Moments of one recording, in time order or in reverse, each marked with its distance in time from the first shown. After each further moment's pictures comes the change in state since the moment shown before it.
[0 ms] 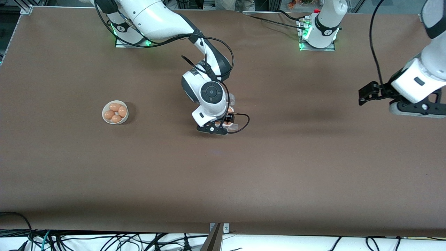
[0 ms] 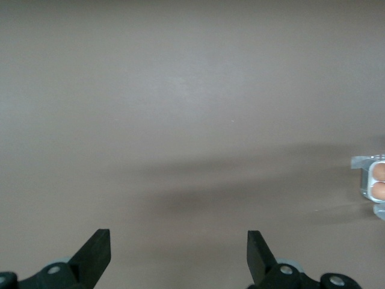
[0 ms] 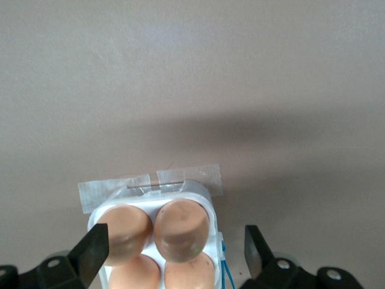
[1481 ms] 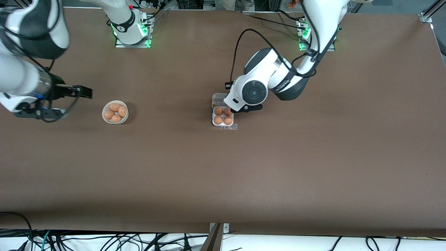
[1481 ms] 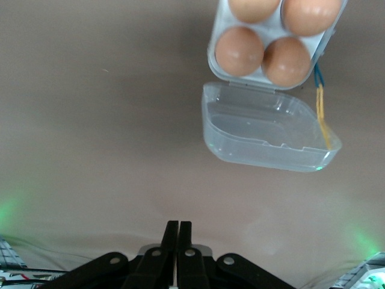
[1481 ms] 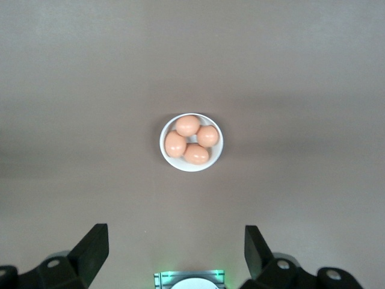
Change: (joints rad) left arm -0.329 0.479 -0.298 0.021 -0.293 0.062 -0.732; right arm -0.056 -0.641 -0.702 -0.305 0.000 -0.580 -0.865
